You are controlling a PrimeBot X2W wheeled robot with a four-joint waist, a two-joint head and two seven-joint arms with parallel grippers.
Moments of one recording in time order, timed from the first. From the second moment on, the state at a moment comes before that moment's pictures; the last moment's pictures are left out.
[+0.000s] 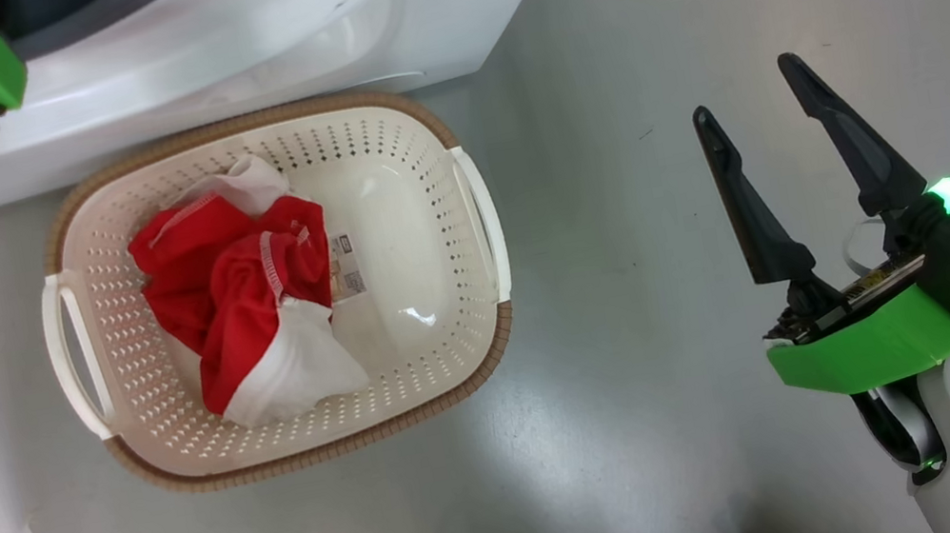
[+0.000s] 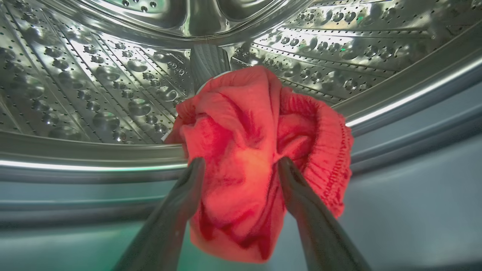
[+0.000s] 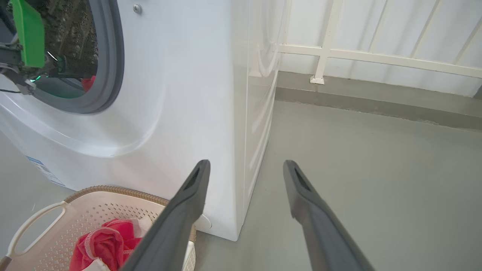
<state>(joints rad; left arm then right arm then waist) -1.29 0.26 -0.25 0.90 -0.57 -0.13 0.16 -0.31 -0.05 0.09 0.00 0.12 0.13 -0.26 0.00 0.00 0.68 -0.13</state>
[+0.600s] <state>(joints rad) -1.31 0.27 -0.31 0.92 -0.60 -0.13 0.10 -0.31 -0.05 0.09 0.01 0.13 0.13 -0.26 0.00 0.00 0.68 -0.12</state>
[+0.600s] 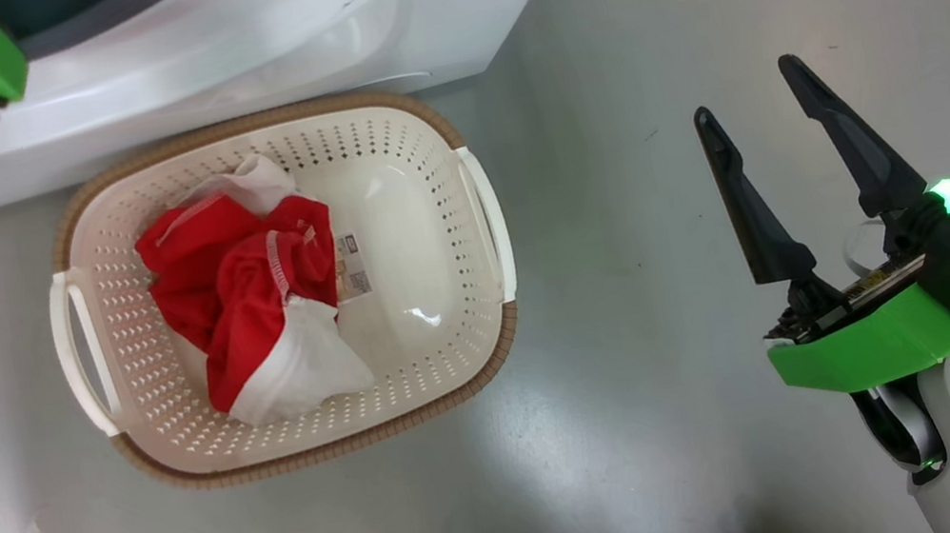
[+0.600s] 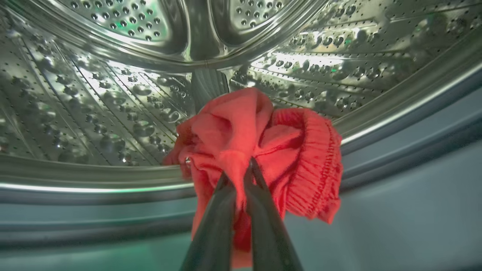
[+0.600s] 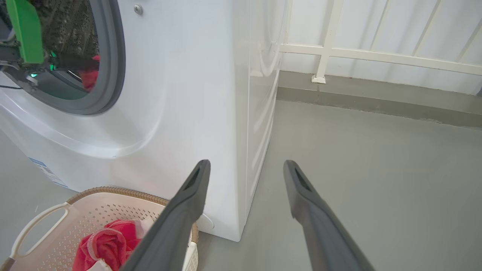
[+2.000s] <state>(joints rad) -0.79 0.20 -0.20 0.50 -0.51 -0.03 -0.25 -0.24 -0.05 0.05 0.04 0.12 0.13 -0.26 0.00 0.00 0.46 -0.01</state>
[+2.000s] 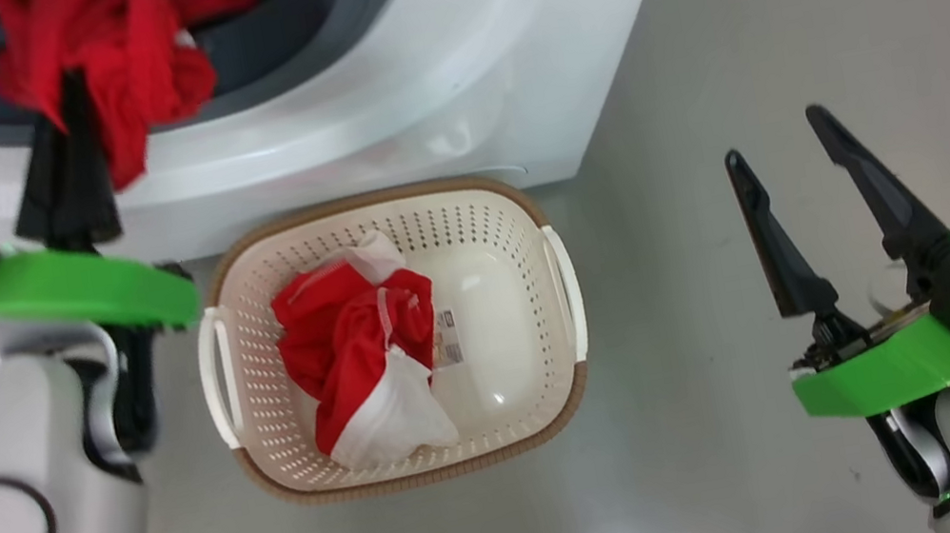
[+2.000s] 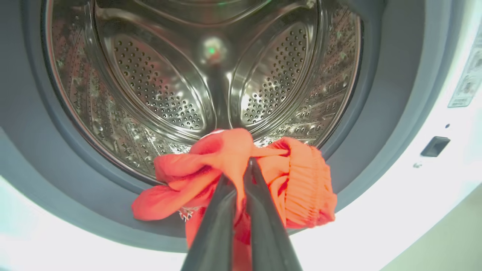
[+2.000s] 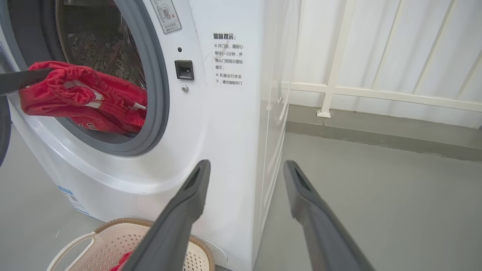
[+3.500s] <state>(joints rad) -0.40 0.08 -0.31 0.44 -0.55 -0.02 -0.15 -0.19 -0.05 0.05 0.04 0.13 0.13 -0.26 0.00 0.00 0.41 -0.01</state>
